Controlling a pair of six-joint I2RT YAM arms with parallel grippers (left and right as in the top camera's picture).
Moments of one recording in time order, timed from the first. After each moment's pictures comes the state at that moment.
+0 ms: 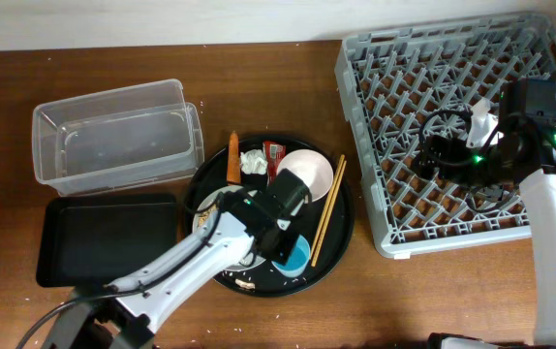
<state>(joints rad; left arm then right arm) -0.73 1.61 1.09 -0.86 0.05 -0.25 -0.16 1.45 1.45 -1.28 -0.30 0.15</state>
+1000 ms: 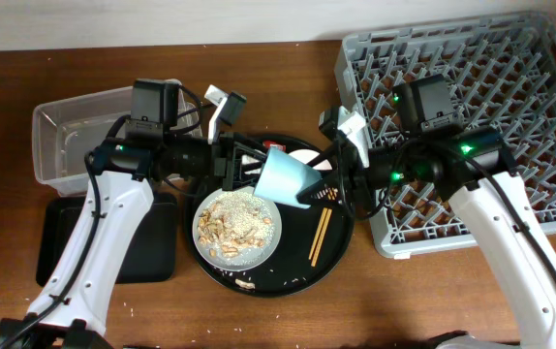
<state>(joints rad) -0.18 1.53 1.31 -0.68 1.39 0.02 0.26 1.45 1.45 -1.06 -1.09 -0.47</state>
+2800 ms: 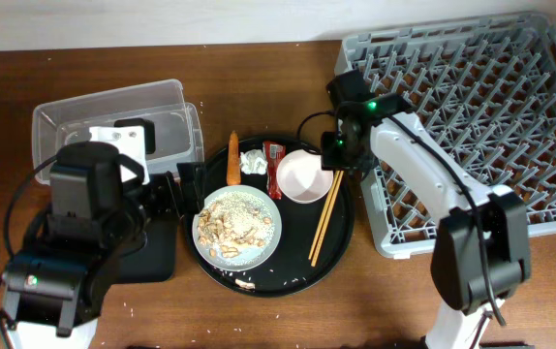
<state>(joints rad) -0.18 1.03 1.33 -0.99 0.12 -0.27 0.34 1.95 1.56 -0.98 -0.07 0.37</state>
